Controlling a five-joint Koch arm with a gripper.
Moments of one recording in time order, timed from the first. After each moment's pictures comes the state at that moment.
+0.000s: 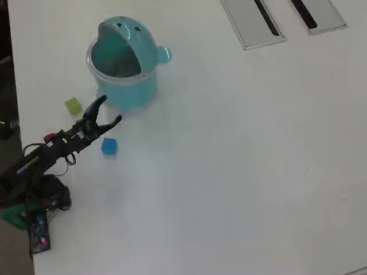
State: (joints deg) arm -24.8 131.2 124.9 11.8 -54.5
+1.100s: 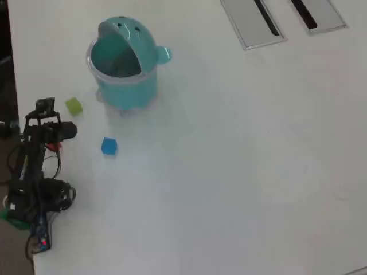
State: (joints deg) arm -60.3 131.2 109.0 80.7 -111.1
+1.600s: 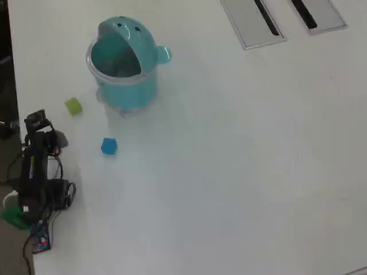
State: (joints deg) arm -76.9 131.2 128.5 68.4 -111.0
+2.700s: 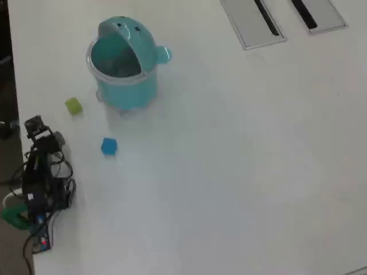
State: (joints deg) arm -85.4 121.6 148.2 25.0 -108.4
